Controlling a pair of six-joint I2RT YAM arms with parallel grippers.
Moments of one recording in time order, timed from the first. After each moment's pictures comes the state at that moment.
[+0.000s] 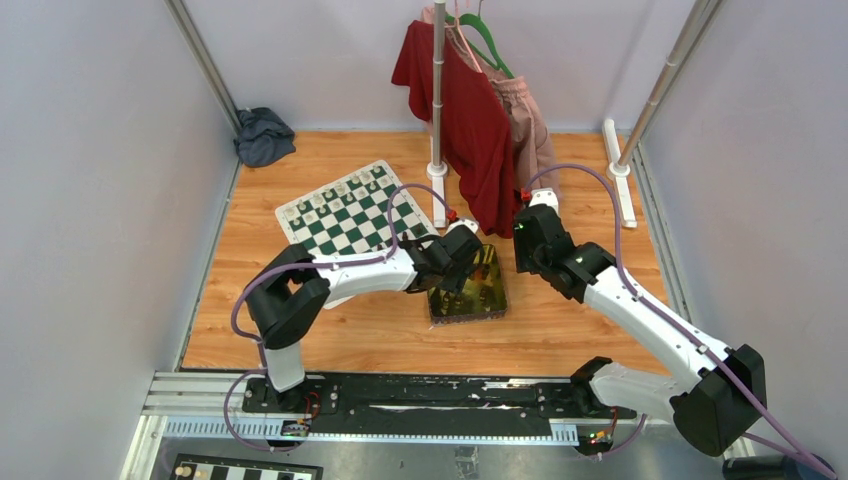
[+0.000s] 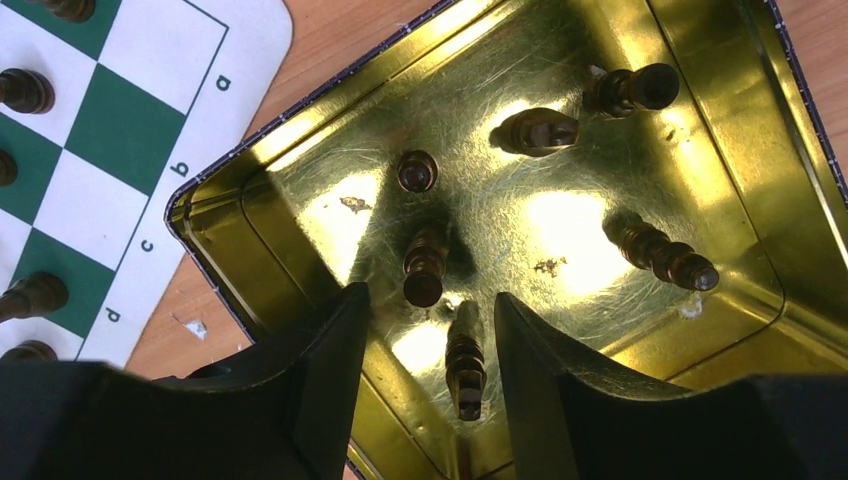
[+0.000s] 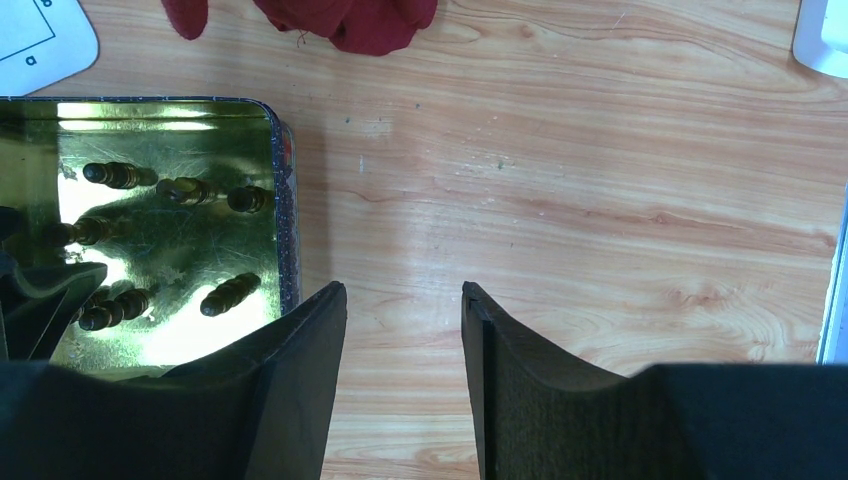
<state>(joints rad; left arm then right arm) -0.98 1.81 1.19 -0.36 -0.31 -0.45 0.60 1.09 0.89 -0.63 0.44 0.27</state>
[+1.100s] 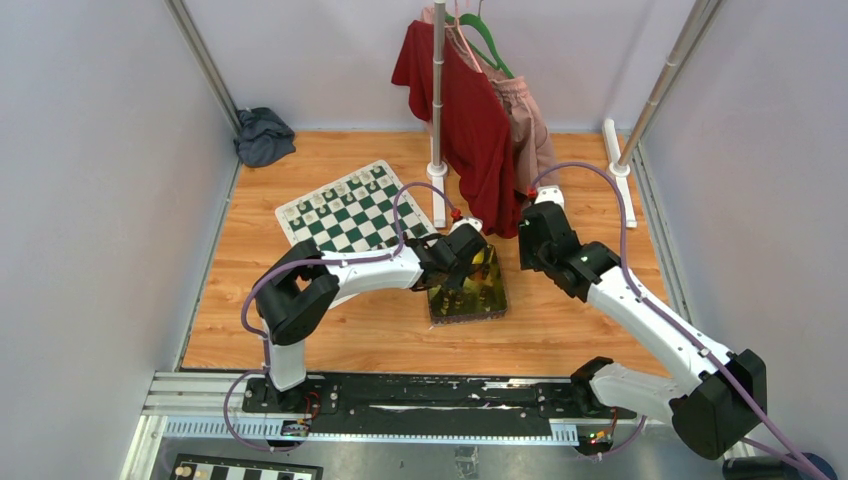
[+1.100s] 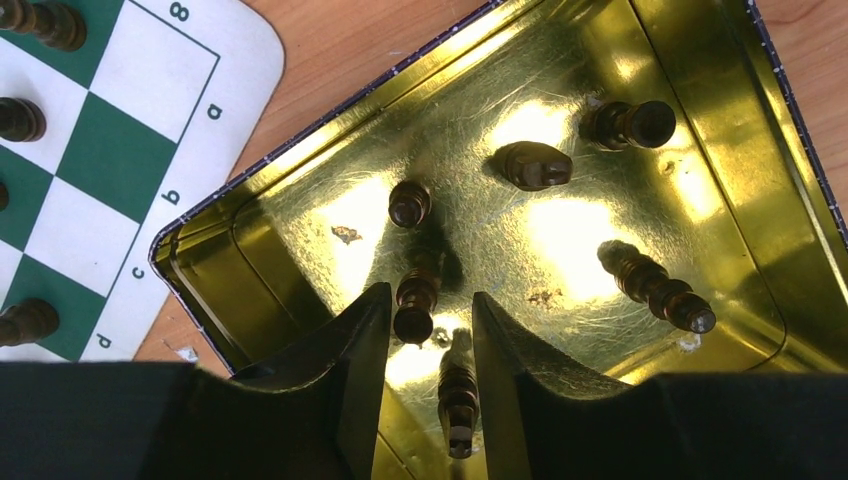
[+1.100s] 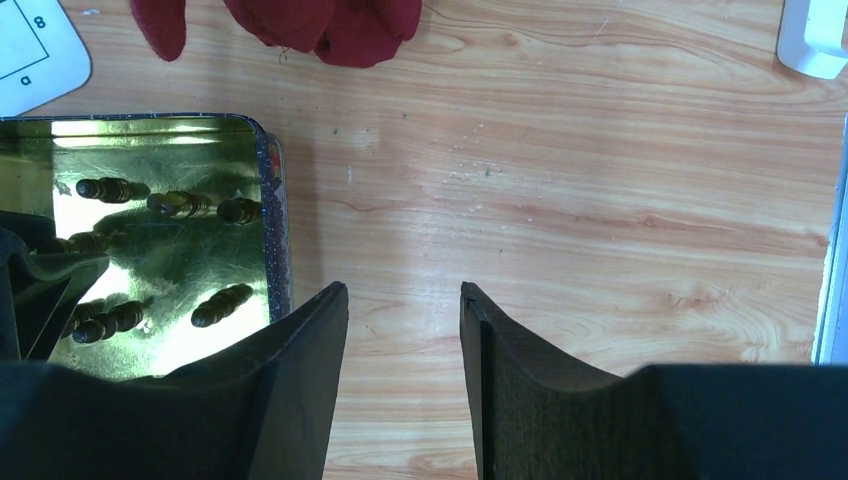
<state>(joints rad) -0.98 1.86 1.23 -0.35 -0.32 -0.45 0.56 1.08 0.89 -0.62 0.43 0.26</state>
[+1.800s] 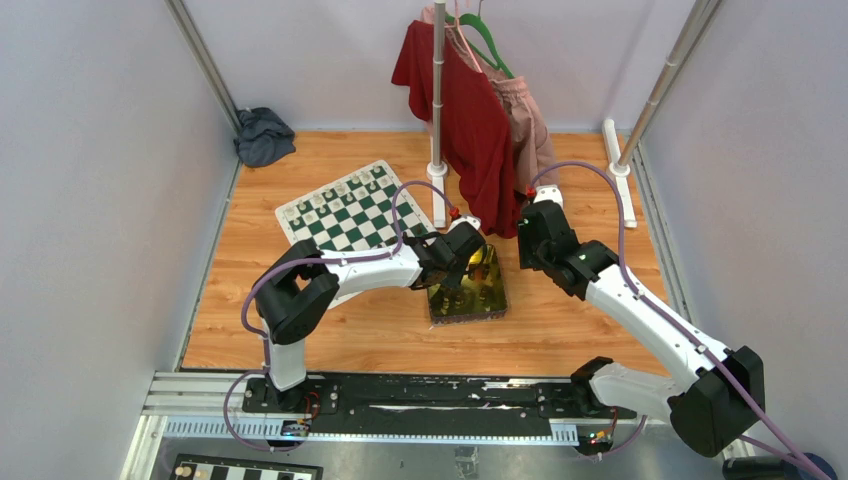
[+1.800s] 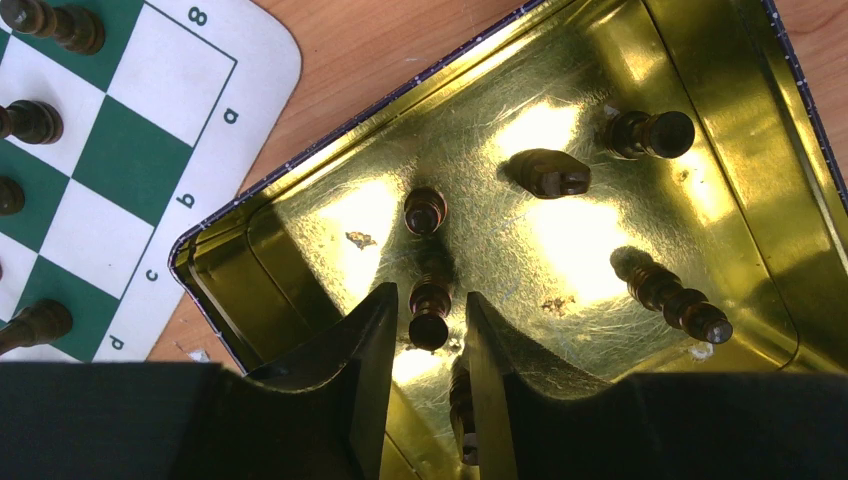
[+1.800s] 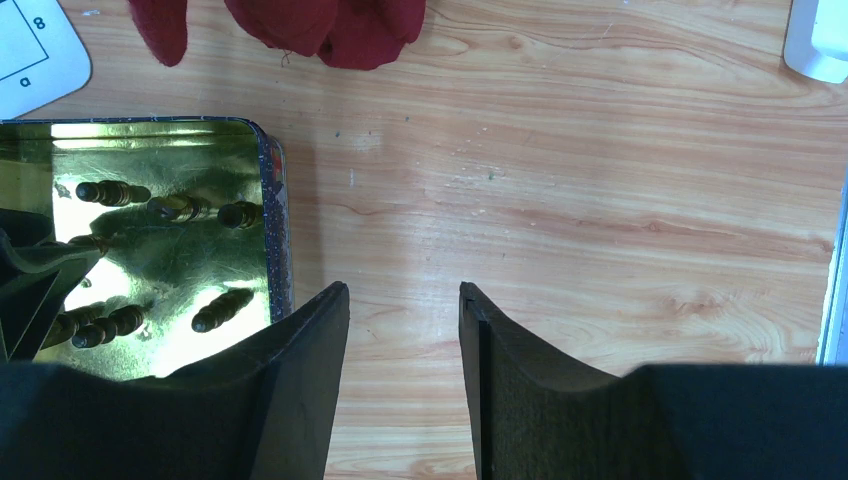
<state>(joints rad) -0.97 1.86 1.23 -0.35 -0.33 -0.44 0.55 1.09 0.89 -0.61 0.42 0.25</state>
